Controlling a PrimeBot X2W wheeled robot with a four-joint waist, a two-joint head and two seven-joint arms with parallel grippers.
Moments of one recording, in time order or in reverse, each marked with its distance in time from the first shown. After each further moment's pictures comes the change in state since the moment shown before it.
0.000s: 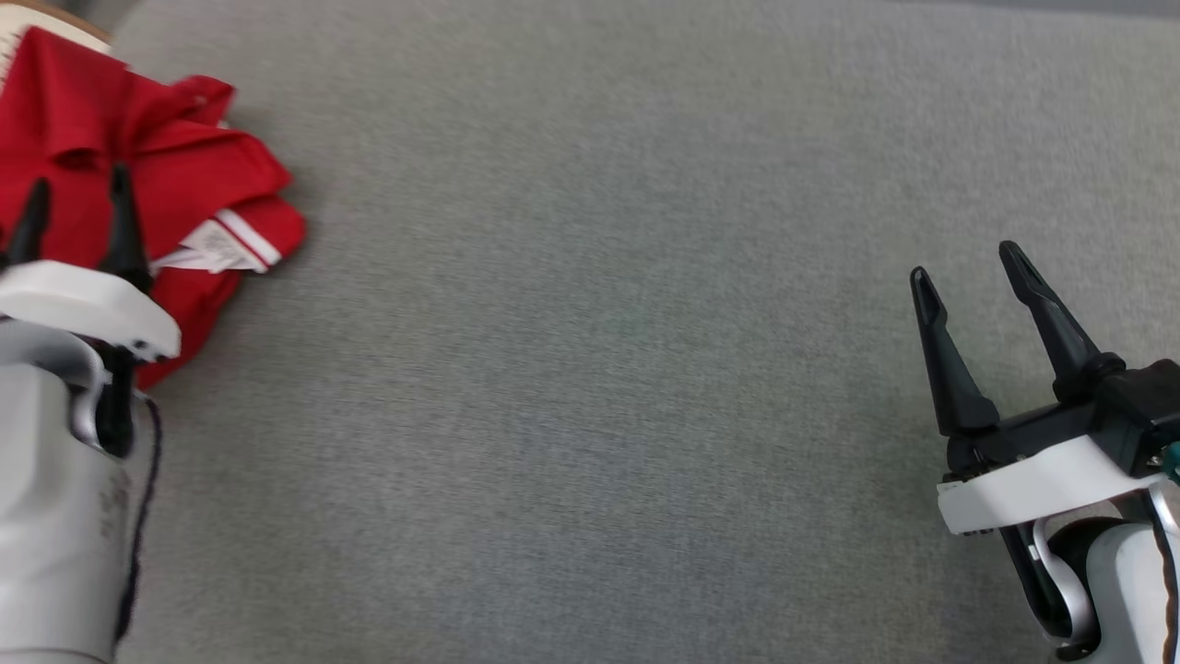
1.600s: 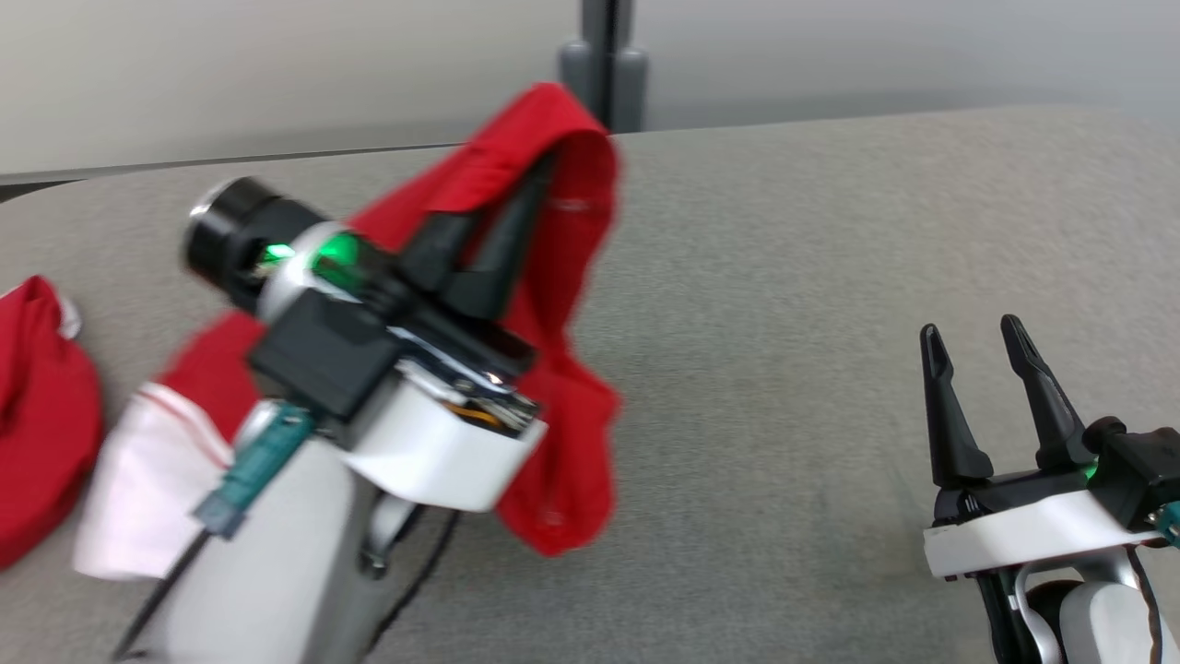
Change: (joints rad) left arm 0.205 -0.106 -0.455 -1.029 0.125 -0.016 0.113; right arm 0.087 0.126 -0.081 0.073 0.053 0.000 -0.078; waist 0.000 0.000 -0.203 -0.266
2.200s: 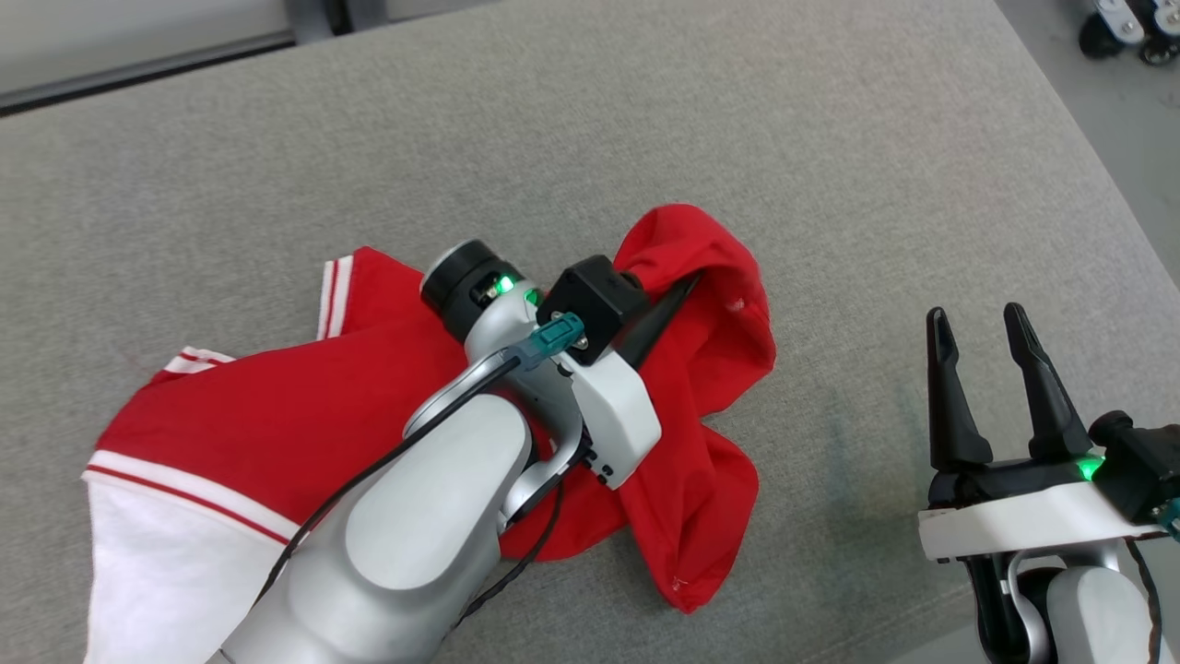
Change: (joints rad) left arm -0.195 -0.074 -0.336 0.546 -0.123 -0.007 0.087; right arm -0.041 0.025 -0.010 0.064 0.051 0.000 -0.079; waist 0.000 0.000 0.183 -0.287
